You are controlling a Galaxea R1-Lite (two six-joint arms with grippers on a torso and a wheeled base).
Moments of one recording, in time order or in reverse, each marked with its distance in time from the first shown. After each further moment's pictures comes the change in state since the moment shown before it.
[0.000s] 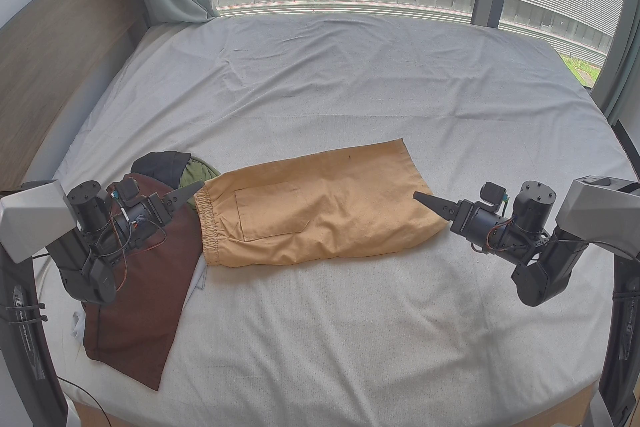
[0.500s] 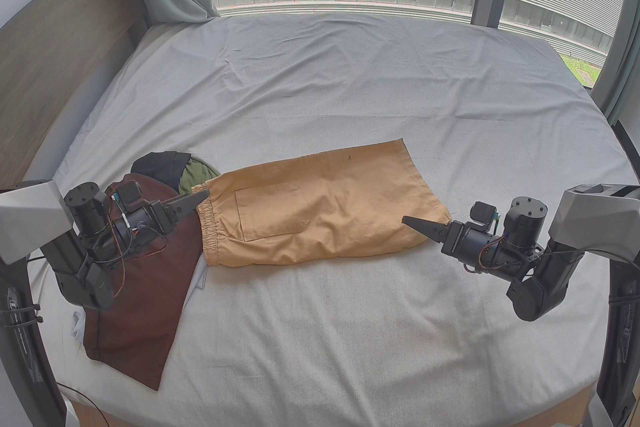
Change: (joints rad) left arm -0.019 -0.052 0.074 0.000 -0.030 0.121; right arm 0.048 0.007 0.089 0.002 -0.010 0.008
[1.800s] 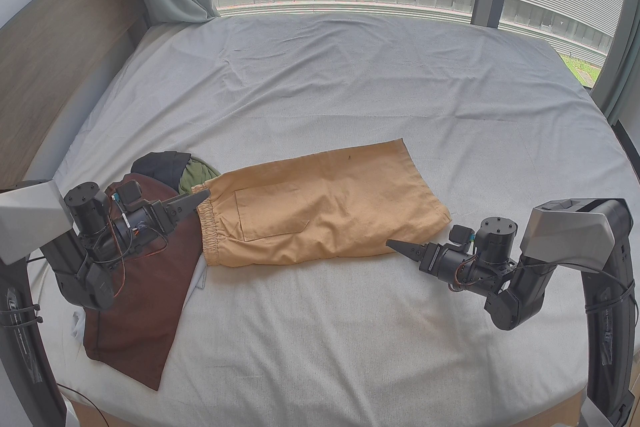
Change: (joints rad) left arm -0.004 -0.004 0.003 0.000 0.003 0.005; right arm 0.043 0.152 -0.090 0.079 -0.107 0.009
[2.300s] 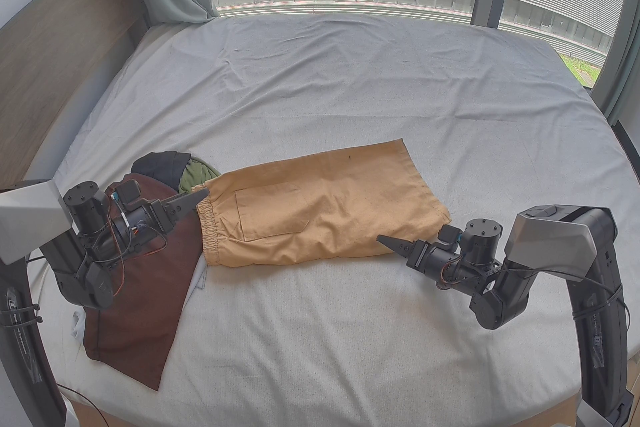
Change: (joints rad) left arm 0.004 -0.001 -0.004 0.000 0.000 0.000; right arm 0.026 0.085 -0.124 0.015 -0.064 0.052
